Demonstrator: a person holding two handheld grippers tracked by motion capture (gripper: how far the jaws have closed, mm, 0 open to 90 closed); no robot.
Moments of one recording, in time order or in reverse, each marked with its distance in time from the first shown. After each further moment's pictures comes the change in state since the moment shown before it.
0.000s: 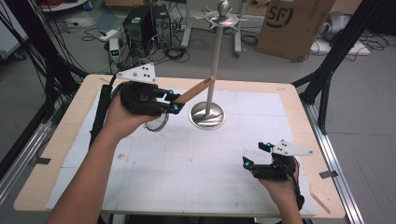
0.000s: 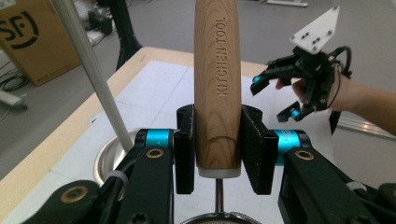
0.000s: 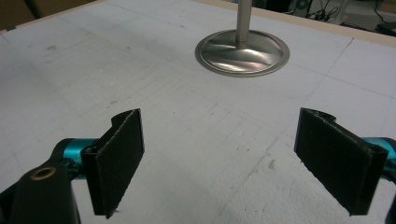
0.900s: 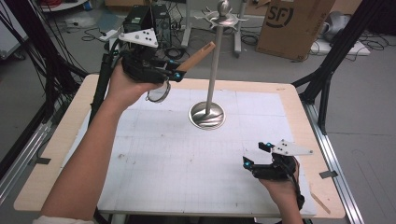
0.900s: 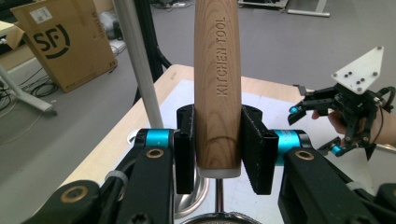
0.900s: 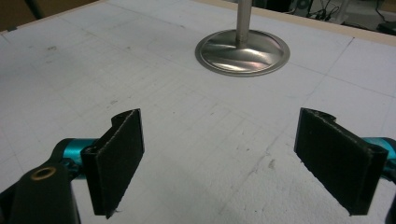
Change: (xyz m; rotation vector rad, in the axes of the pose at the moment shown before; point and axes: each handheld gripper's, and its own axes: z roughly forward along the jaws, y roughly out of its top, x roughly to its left) left arm 0.045 0.045 -0.002 -0.005 0.100 -0.003; right arm -0.001 -0.001 0.000 0.000 0.004 0.005
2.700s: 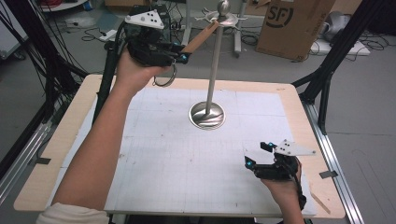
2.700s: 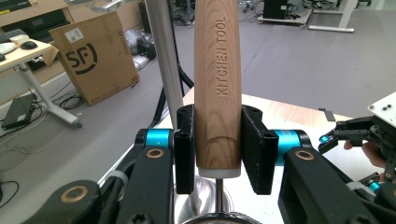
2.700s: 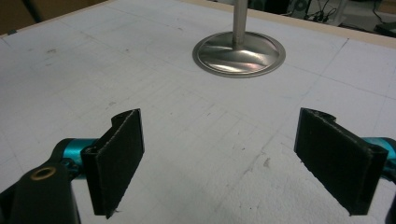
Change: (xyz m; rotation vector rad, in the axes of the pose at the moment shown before) left arm 0.014 0.025 0.010 -0.054 0.081 0.004; right arm -0.003 0.000 -0.004 -0.011 -0.002 0.006
